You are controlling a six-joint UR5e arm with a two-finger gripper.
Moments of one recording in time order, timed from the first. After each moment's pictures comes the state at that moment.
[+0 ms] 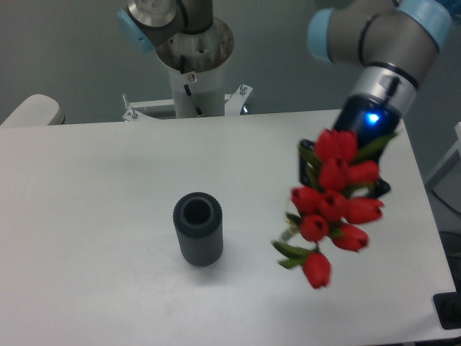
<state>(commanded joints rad) 2.78 -2.00 -1.36 -0.87 0.51 0.93</state>
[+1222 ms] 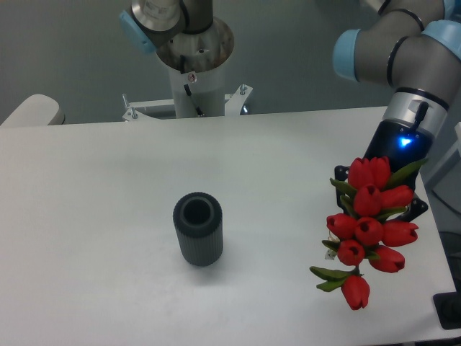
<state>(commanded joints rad) 2.80 -2.02 -1.35 -0.88 0.54 1.04</state>
